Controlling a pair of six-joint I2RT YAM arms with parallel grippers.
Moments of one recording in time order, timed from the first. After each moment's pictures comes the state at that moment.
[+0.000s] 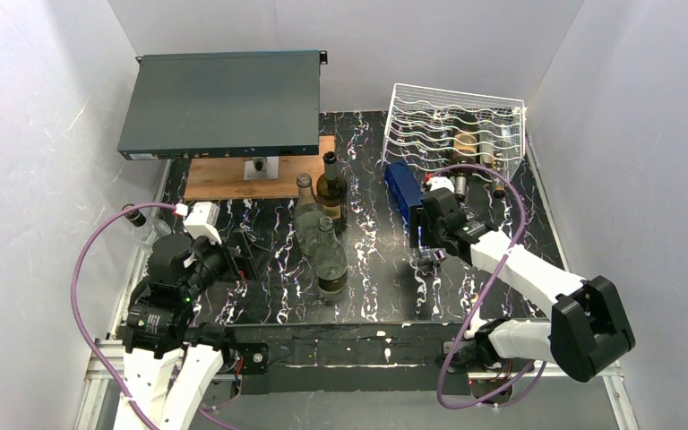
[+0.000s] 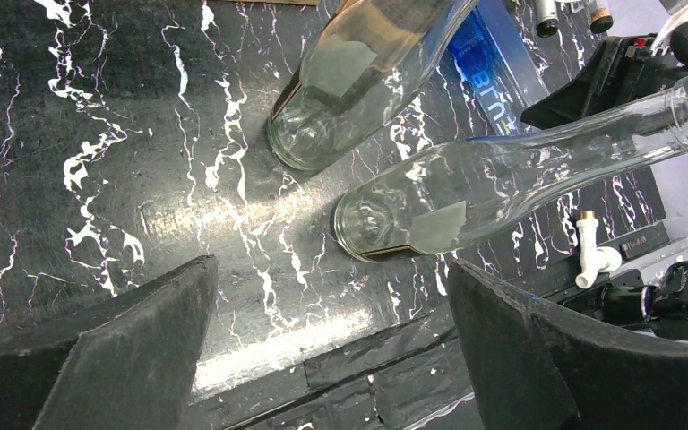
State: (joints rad) left arm -0.18 0.43 0.83 -0.86 0.28 -0.34; right arm 0.57 1.22 0.74 -0.40 0.25 0.37
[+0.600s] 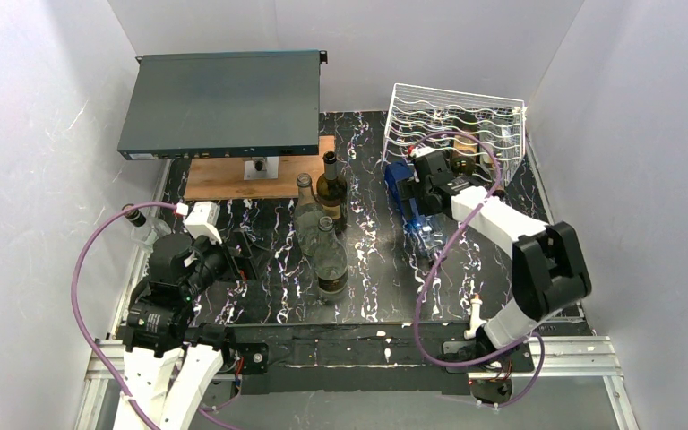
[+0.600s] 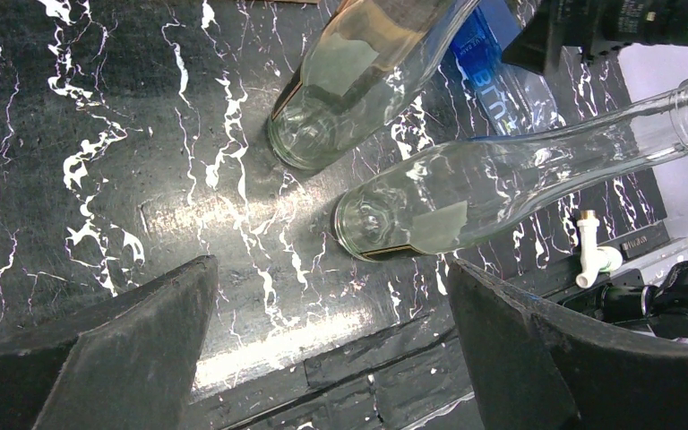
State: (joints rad) left arm -0.18 0.44 0.83 -0.86 0.28 -0.34; right arm 0.47 1.55 1.07 -0.44 0.24 0.08
